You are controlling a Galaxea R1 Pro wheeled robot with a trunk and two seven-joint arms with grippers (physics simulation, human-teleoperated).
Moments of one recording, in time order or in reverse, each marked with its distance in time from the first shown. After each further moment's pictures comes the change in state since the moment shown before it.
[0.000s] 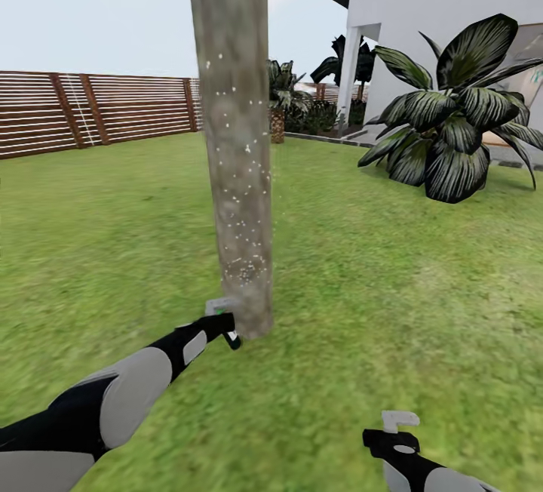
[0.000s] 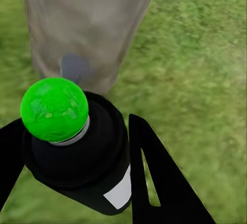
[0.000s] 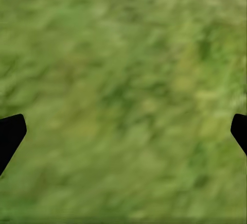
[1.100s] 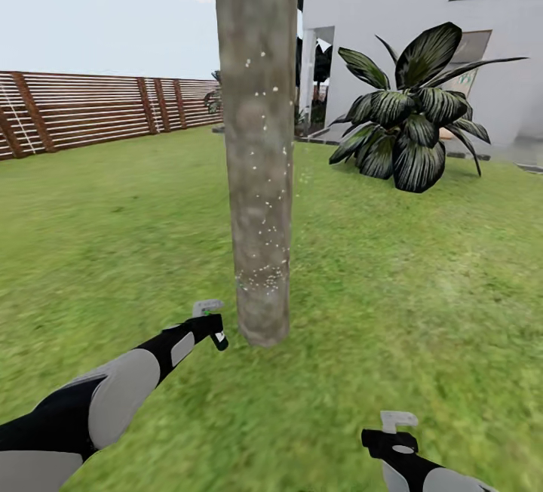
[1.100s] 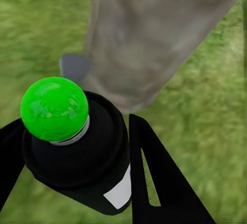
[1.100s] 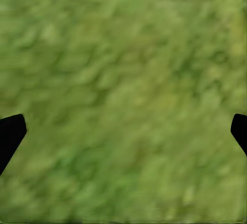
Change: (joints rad) left arm 0.008 0.053 0.000 0.000 0.000 -0.006 0.000; right arm 0.000 0.005 0.000 0.001 0.000 0.000 0.001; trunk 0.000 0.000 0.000
